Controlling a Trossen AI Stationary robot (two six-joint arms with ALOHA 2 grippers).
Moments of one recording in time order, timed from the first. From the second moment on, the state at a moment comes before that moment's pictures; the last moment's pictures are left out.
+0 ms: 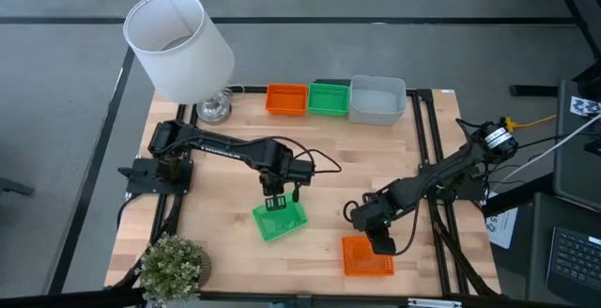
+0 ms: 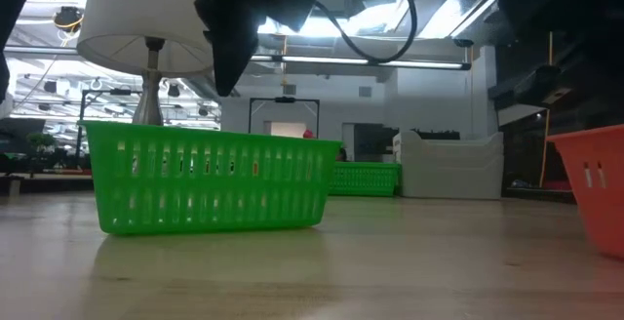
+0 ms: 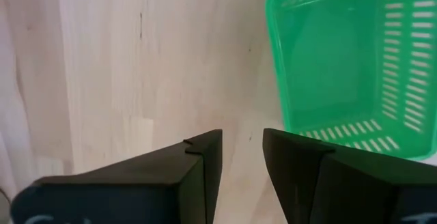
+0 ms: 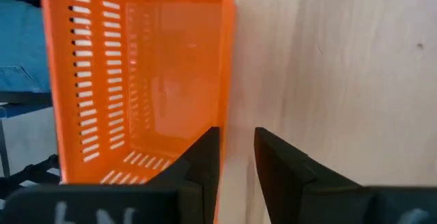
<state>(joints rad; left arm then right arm) -0.13 1.90 1.68 -1.27 -0.04 -0.37 0.49 1.56 0.96 -0.69 -0.23 0.47</state>
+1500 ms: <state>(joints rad) -0.28 1.90 1.68 -1.52 -0.12 -0.53 0.09 1.78 1.00 -0.53 0.05 0.12</state>
